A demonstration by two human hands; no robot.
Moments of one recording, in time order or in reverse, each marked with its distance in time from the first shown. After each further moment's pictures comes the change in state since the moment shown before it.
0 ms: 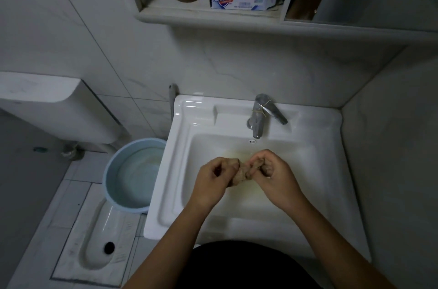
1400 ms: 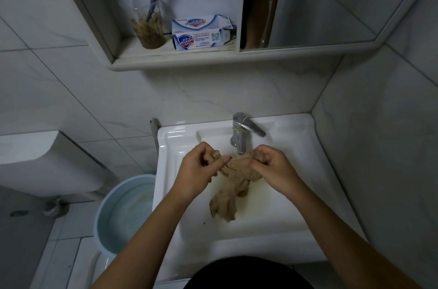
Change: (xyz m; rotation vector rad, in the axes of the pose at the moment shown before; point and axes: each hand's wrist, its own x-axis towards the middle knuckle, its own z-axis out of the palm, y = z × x) left_hand 0.041 0.074 -0.018 0.302 -0.173 0.292; right_hand 0.023 -0.037 -0.030 0.081 0.138 0.134
